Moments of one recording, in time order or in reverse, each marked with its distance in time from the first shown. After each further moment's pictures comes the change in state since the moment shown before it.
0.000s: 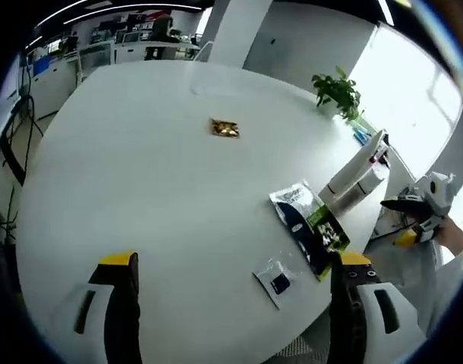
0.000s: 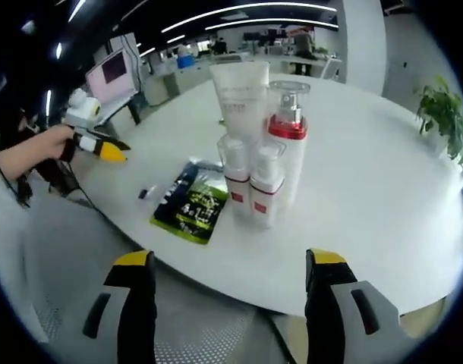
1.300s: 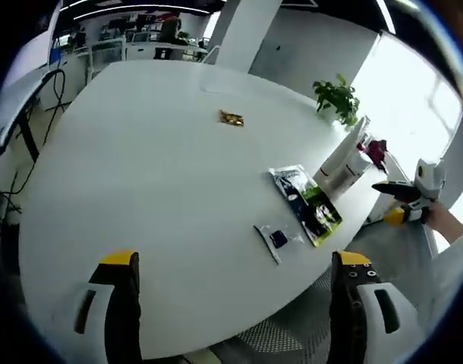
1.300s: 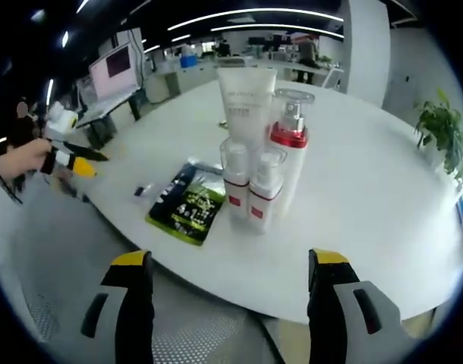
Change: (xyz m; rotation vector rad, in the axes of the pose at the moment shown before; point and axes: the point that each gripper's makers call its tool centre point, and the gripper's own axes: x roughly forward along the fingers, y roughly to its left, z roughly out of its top) left arm -0.056 0.012 -0.063 -0.089 -0.088 0.003; right arm -0.001 -0.002 0.004 -0.068 -0.014 -0.033
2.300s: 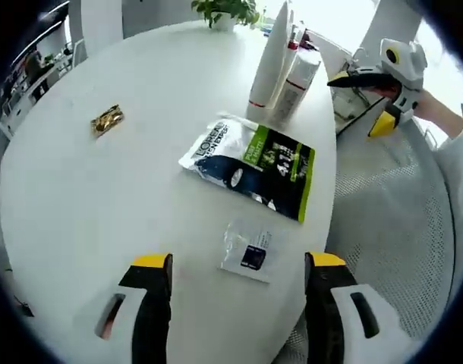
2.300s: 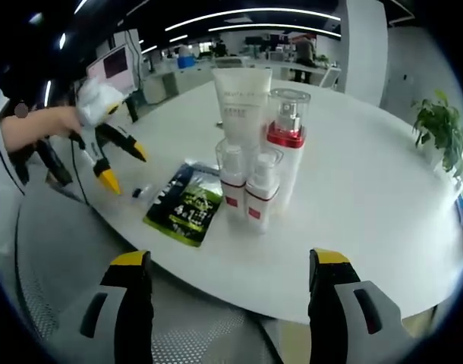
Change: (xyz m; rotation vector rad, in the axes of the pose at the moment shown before) left arm 0.080 -0.057 0.010 0.644 0.430 -0.244; right arm 0.002 -0.003 -0.001 0.005 0.000 -0.006
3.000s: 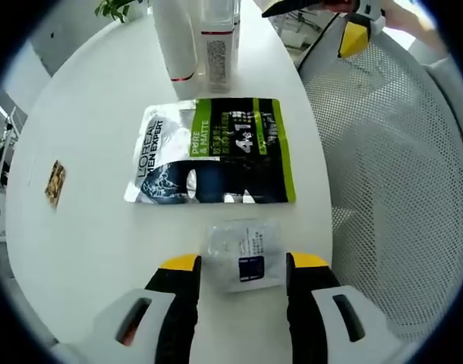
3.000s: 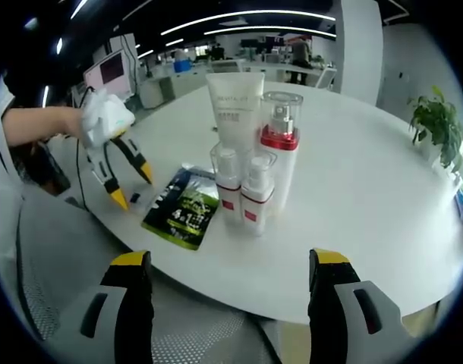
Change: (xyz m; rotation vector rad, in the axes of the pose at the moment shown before) left arm 0.036 -0.015 0.003 0.469 0.248 -0.053; right arm -0.001 -0.003 0.002 0.020 -0.019 -0.012
